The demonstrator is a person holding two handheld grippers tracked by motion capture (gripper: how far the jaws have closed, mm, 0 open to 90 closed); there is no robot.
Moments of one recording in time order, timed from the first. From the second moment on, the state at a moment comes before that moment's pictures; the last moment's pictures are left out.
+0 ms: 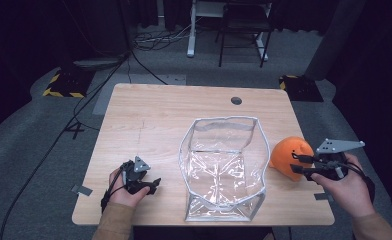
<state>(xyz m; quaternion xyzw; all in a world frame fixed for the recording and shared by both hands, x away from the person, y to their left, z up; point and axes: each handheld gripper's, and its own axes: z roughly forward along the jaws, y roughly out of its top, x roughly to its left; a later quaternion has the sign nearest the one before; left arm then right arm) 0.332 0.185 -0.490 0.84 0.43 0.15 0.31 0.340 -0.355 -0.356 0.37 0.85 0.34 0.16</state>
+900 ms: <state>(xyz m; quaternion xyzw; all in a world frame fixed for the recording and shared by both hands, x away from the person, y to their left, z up) 0.321 0.208 -0.501 0.83 0.45 0.15 0.30 0.425 -0.396 -0.361 0.45 0.84 0.27 0.15</state>
